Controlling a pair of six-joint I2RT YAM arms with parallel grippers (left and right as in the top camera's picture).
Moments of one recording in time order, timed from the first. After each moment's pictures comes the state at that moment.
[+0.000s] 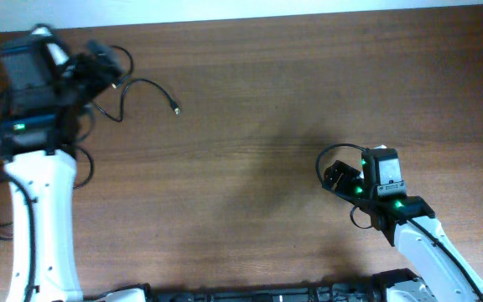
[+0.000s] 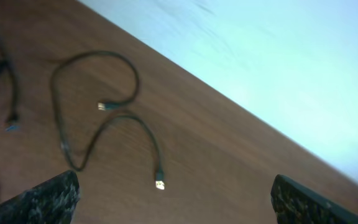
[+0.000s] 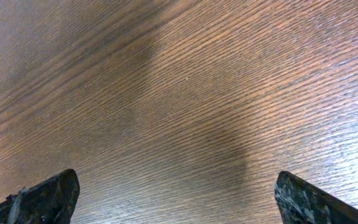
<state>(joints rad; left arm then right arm) 0.10 1.44 1.48 -0.66 0.08 -0.48 0.12 1.12 0.45 -0.36 -0.07 0.67</state>
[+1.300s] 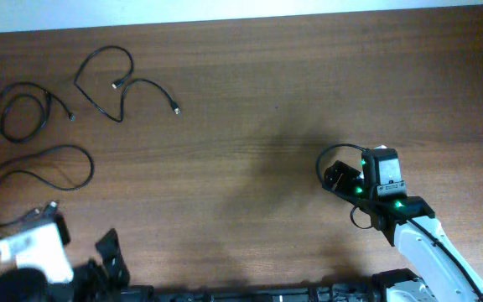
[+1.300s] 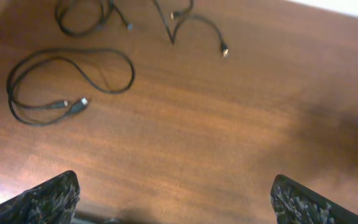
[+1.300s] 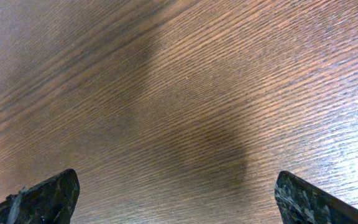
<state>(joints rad) -0.04 0.63 1.49 -1.59 -0.13 -0.24 0.12 1.12 0.45 -0.36 -0.07 0.67</state>
